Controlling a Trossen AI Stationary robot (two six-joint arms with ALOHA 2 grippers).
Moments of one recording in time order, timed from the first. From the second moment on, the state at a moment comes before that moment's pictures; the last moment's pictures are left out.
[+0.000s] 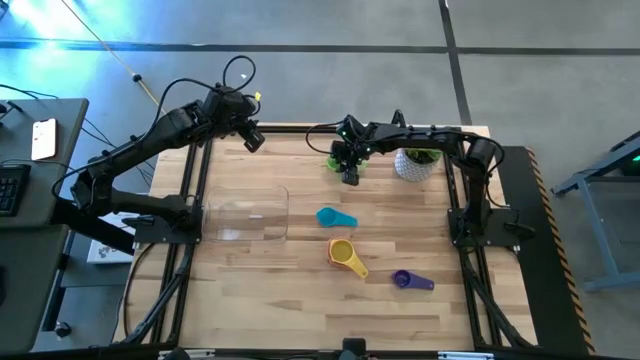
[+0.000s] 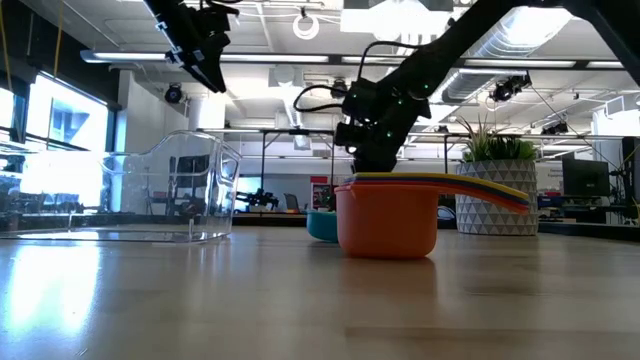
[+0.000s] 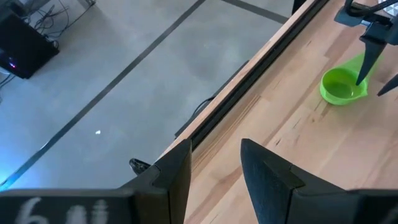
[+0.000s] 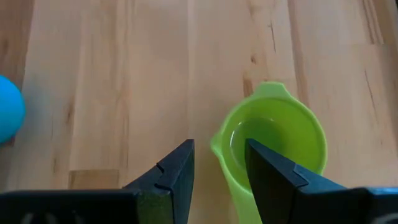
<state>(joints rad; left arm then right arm) 0.64 1.18 1.19 -0.74 -0.29 0.11 -0.52 1.95 1.32 -0.42 -0.26 -0.45</state>
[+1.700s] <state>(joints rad) 0.65 1.18 1.19 -0.74 -0.27 0.10 -0.26 1.80 1.32 -0.64 -0.01 0.01</state>
